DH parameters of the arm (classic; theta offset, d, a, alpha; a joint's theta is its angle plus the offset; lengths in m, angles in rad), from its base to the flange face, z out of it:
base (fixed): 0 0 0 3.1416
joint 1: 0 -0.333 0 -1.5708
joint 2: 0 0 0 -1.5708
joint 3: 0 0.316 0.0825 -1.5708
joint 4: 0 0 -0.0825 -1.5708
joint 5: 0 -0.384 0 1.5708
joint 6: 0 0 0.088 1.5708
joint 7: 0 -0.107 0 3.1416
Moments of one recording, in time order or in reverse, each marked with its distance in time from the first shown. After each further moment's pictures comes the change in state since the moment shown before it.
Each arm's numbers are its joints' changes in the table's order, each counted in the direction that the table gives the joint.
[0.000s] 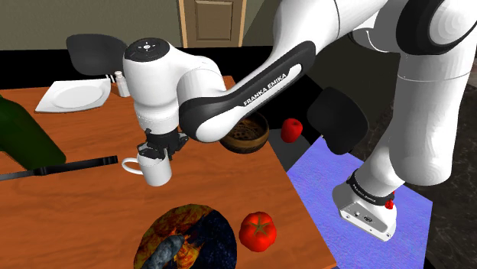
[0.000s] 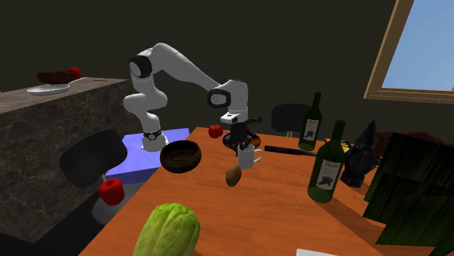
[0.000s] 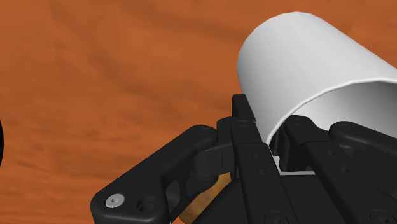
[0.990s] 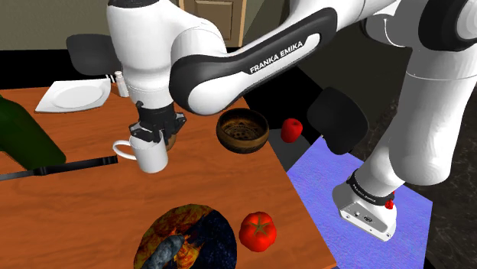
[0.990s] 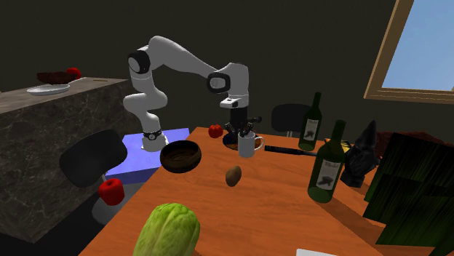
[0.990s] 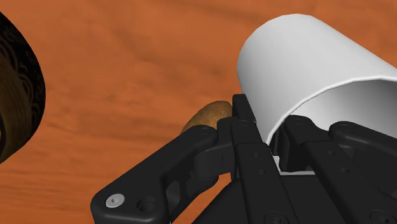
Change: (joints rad) arm 0.022 0.076 0.037 -0.073 -0.073 0.130 0.061
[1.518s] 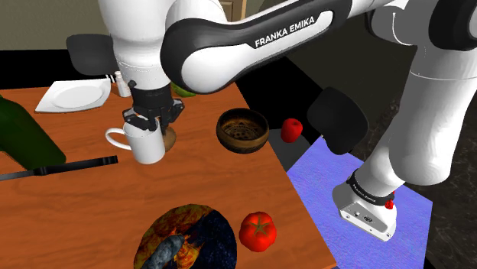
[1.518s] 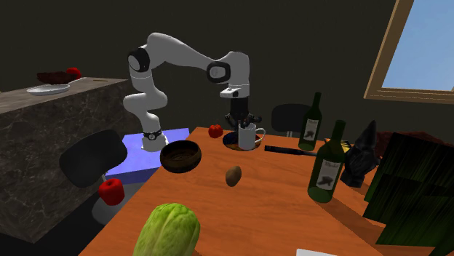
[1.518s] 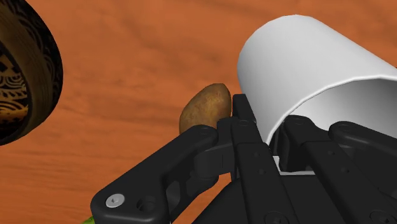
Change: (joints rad) arm 0.001 0.030 0.015 -0.070 -0.032 0.091 0.028
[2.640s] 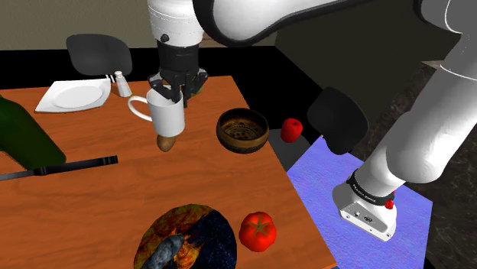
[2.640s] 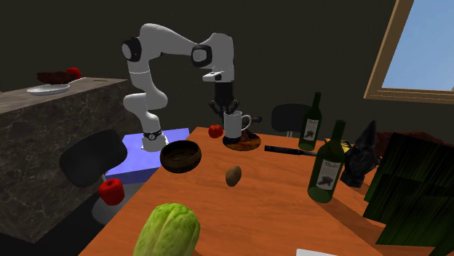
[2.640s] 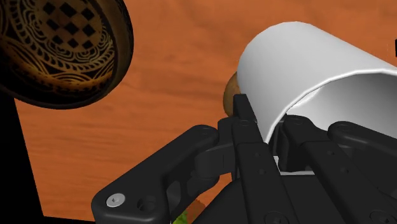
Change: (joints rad) arm 0.132 0.239 0.010 0.113 -0.171 0.052 0.167
